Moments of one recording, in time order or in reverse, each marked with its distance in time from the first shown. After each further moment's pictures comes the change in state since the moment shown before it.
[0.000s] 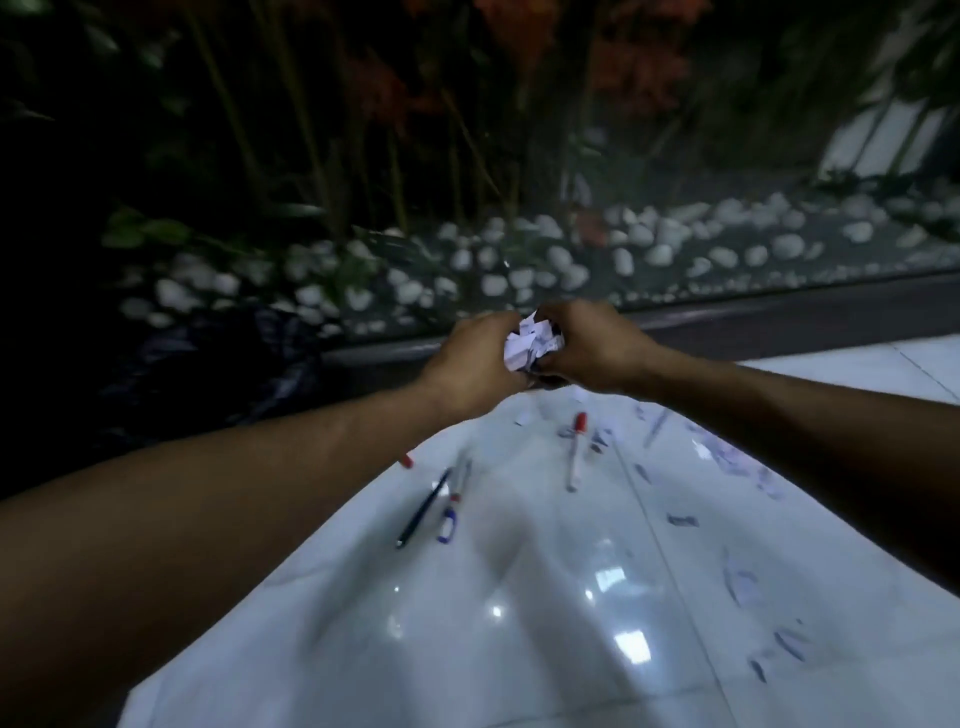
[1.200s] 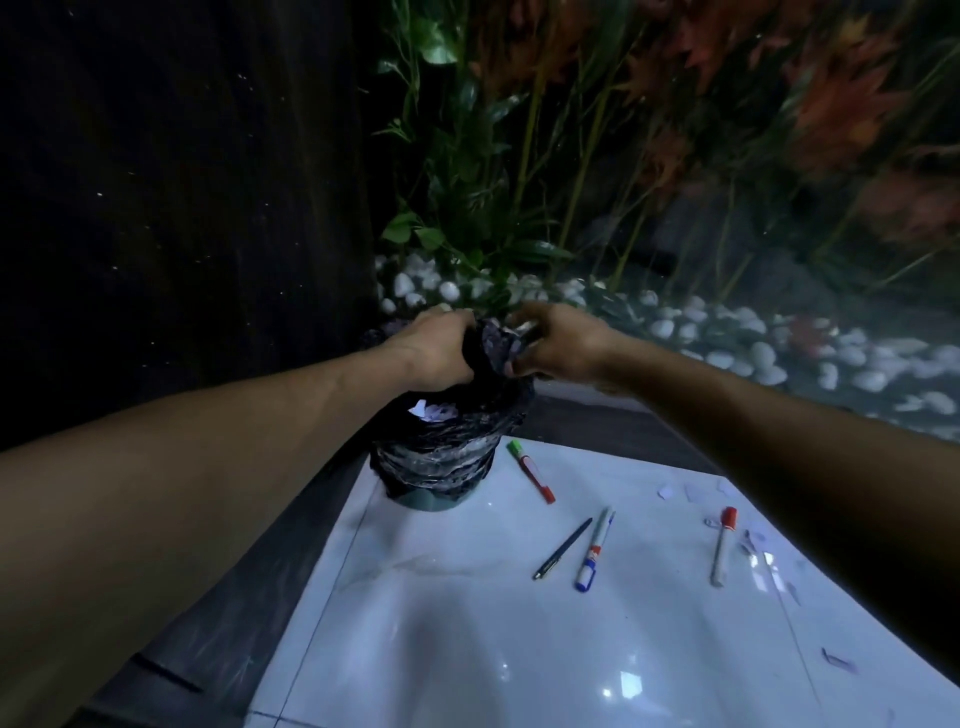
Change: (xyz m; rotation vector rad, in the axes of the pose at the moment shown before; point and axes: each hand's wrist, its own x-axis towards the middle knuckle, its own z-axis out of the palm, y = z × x) left_hand -0.081 -0.184 -0.198 0.277 -0.042 -0.403; right_hand 0.097 -0.230 0.105 0.034 -0.251 -0.075
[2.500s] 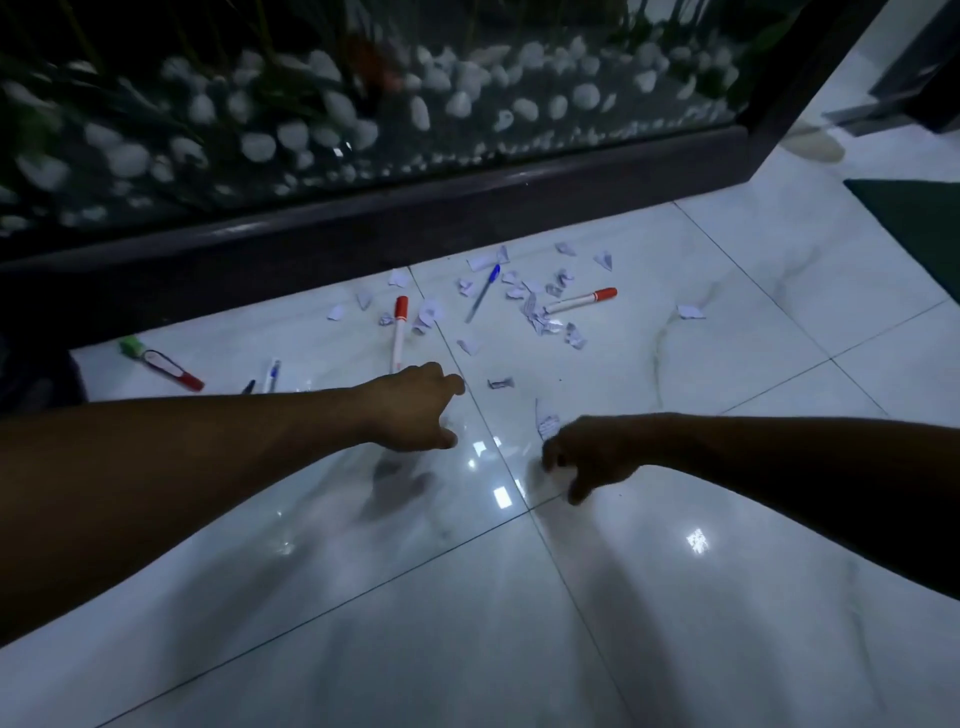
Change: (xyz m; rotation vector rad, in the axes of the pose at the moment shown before) left_hand -0.066 0.309 0.286 0.253 -0.686 0.696; right_hand -0.344 0.394 0.009 -0.368 -0.671 0.470
